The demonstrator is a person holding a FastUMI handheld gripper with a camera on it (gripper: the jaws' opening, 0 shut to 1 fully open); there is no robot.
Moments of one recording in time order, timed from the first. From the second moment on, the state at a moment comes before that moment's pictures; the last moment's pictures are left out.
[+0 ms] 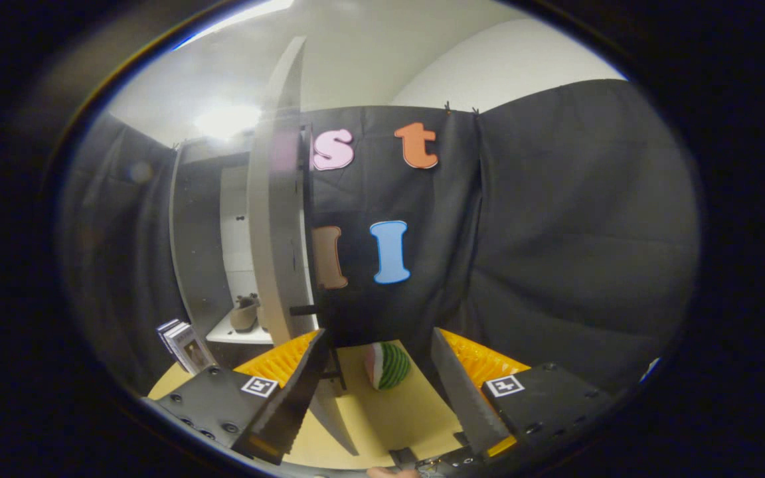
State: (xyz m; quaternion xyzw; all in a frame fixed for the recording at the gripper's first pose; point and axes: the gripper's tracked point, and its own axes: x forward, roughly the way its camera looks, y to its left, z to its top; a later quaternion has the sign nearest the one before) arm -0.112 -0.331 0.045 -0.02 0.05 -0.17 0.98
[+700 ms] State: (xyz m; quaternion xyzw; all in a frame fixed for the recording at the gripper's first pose) arm -0.084 -0.309 0.027 -0.04 0.06 -0.11 0.99
